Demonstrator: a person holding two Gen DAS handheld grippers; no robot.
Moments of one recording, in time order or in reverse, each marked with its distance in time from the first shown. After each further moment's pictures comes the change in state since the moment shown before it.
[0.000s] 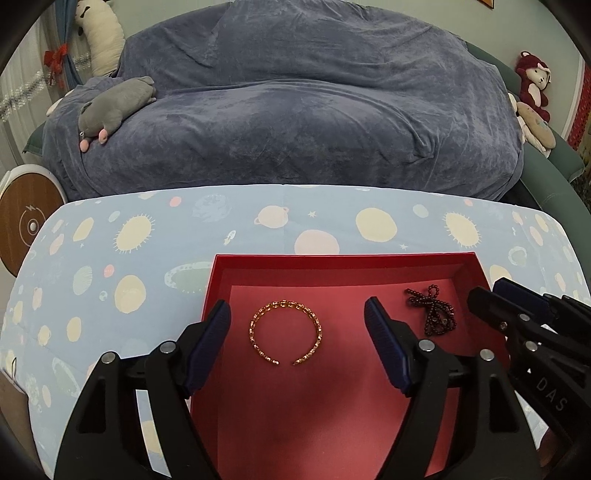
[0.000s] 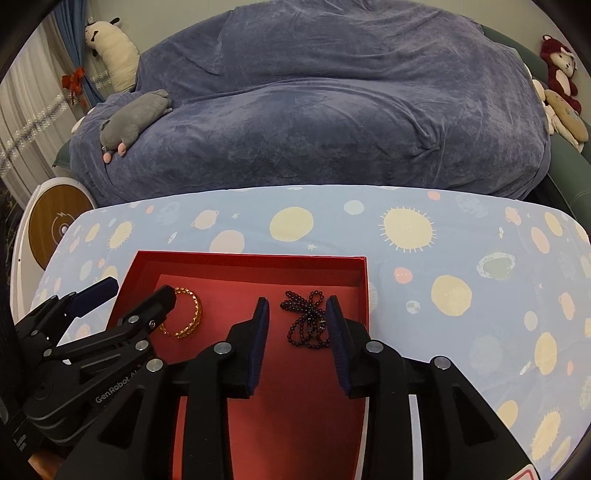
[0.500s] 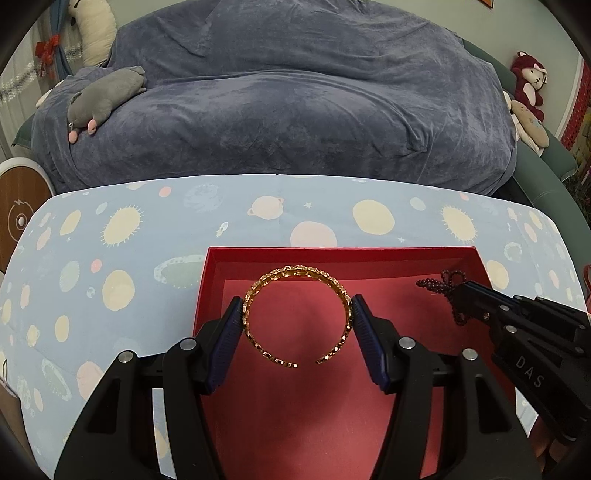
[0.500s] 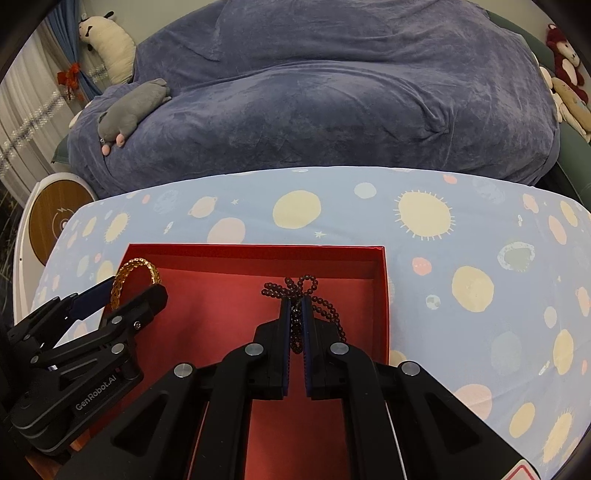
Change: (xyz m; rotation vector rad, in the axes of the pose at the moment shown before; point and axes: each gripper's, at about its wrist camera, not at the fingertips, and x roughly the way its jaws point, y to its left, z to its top) left arm 0.017 0.005 0.001 0.000 0.039 -0.046; right arm 0.036 0.001 0.004 0.019 0.075 0.017
